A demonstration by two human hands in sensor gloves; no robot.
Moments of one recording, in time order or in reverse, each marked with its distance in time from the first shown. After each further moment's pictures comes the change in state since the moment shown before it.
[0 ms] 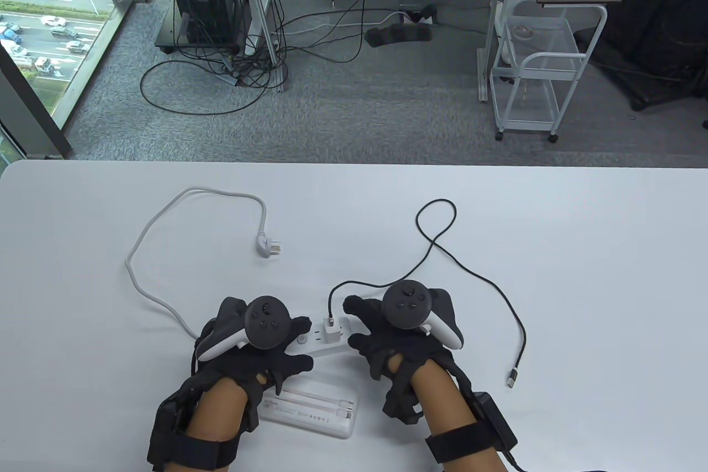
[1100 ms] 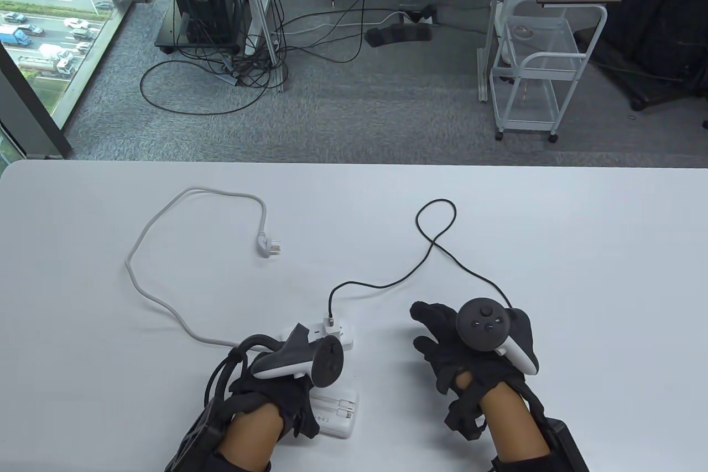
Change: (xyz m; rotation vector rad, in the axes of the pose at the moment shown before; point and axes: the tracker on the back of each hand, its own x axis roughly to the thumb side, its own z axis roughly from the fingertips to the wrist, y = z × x) left_hand 0.062 -0.041 -0.007 -0.266 0.067 -0.437; right_hand -0.048 -0.045 0.065 -0.191 0.022 0.041
